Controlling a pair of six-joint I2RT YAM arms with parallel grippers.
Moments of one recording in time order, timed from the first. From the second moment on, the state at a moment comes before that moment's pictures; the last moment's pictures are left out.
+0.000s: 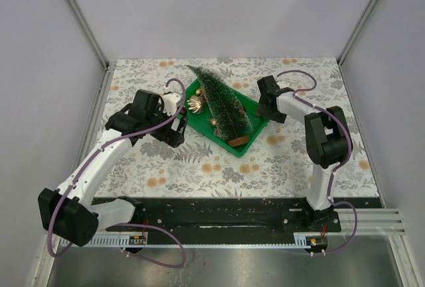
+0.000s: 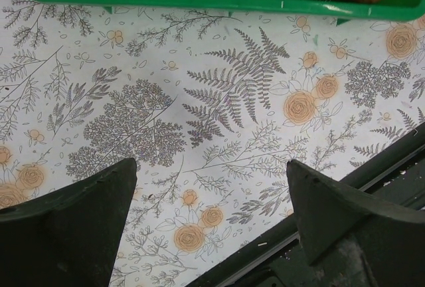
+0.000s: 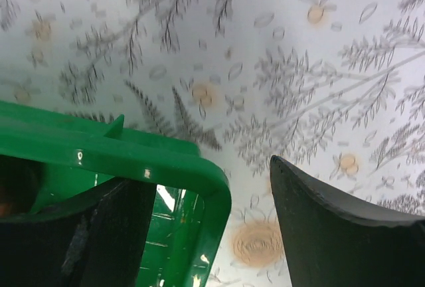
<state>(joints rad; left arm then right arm) -0.38 1.18 1.08 -0.80 0.22 0.11 0.35 1.94 1.35 -0.54 0.37 0.63</state>
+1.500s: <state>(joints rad) -0.38 1.11 1.10 -0.86 0.15 0.13 0.50 1.95 1.70 -0.49 -0.09 0.23</state>
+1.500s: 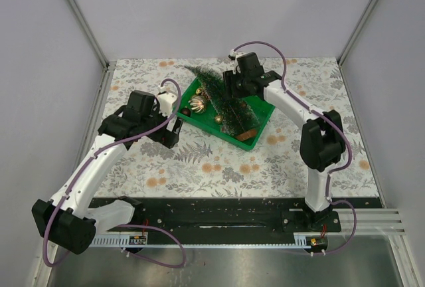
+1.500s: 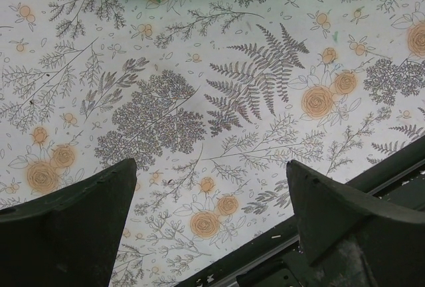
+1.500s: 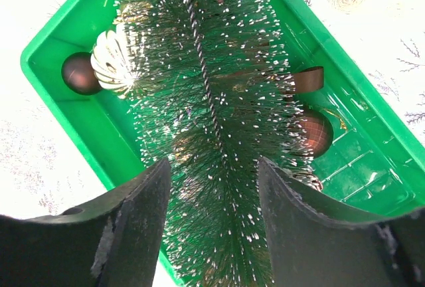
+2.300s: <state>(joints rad) -0.38 1.07 1.10 -0.87 0.11 0.14 0.52 1.90 1.61 -0.43 -0.02 0.27</state>
